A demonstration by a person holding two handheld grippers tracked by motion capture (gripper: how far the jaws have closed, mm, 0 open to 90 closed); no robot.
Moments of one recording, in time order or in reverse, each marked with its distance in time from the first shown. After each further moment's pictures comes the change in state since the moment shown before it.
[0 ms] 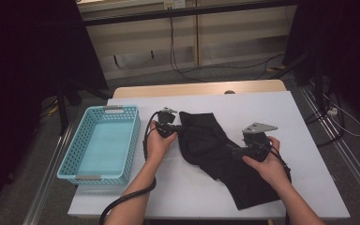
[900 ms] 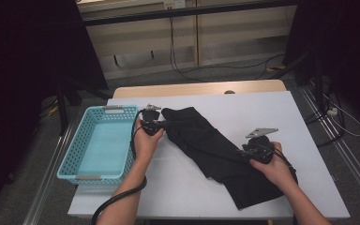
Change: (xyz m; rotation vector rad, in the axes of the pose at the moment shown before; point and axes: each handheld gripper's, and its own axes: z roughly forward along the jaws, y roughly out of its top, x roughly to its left) left arm 0.025 -0.008 -0.026 -0.080 0.065 -0.057; right arm -0.017 -0.024 0.010 0.160 0.060 -0.006
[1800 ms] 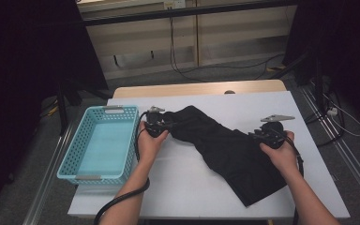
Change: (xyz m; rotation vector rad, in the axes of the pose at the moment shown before) left arm -0.008 -0.005 0.011 -0.019 -0.045 -0.018; right arm -0.052 0.012 -0.008 -0.103 -0.142 0.148
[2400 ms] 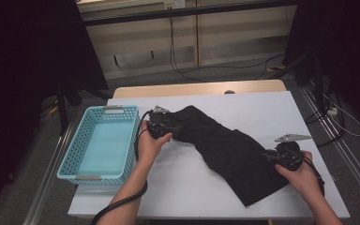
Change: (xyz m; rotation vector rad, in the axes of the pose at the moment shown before) left arm -0.021 0.006 -0.010 0.021 0.010 0.098; right arm 0.000 -0.052 -0.045 0.094 0.048 -0.003
